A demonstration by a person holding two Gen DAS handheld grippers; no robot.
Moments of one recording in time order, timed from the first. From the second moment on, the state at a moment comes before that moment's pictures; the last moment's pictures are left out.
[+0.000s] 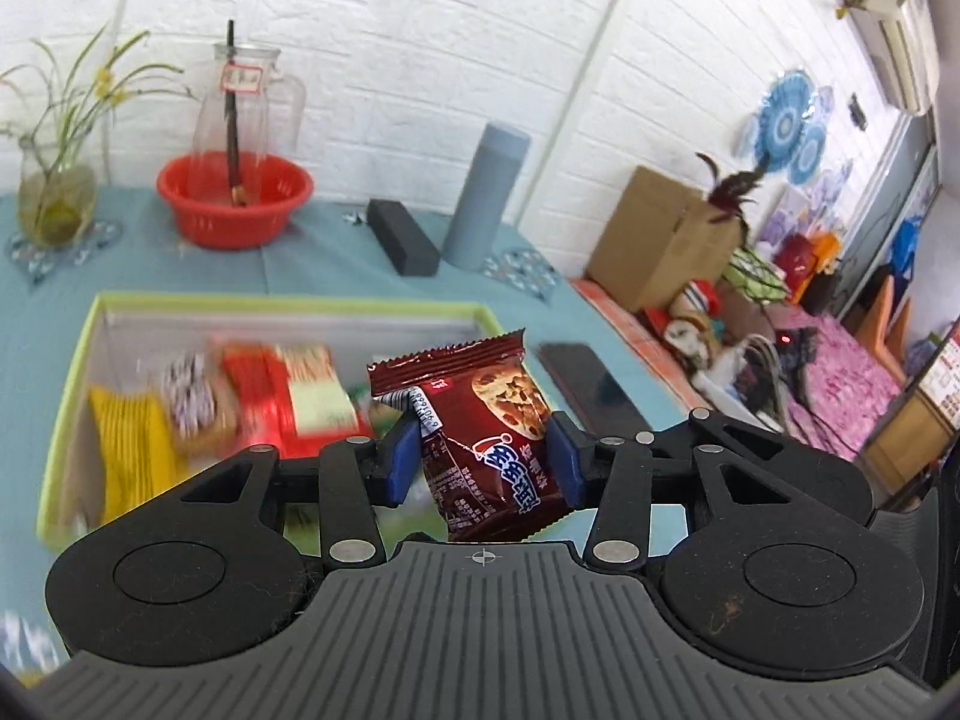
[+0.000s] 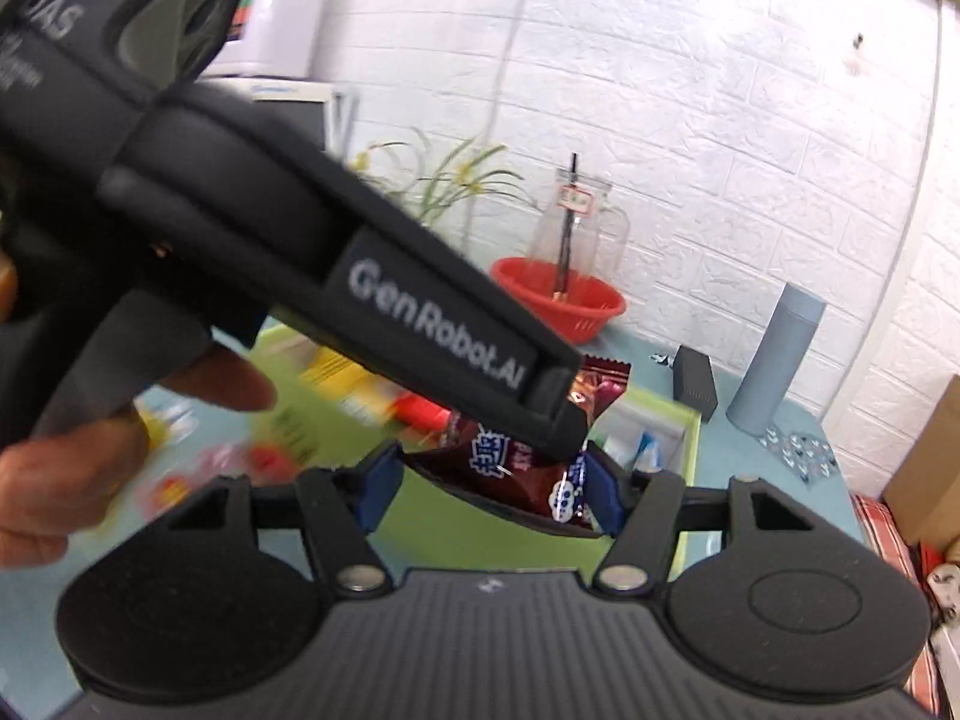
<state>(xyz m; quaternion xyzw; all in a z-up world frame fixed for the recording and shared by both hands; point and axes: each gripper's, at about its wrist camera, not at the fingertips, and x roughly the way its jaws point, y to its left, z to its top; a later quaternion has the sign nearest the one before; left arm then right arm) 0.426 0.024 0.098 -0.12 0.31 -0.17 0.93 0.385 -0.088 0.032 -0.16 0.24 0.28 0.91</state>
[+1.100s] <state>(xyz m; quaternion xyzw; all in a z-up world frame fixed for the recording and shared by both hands) 0.283 0.154 0.045 -0.17 0.29 -0.04 0.94 0.309 -0.091 -0.025 -0.06 0.29 0.37 0.88</state>
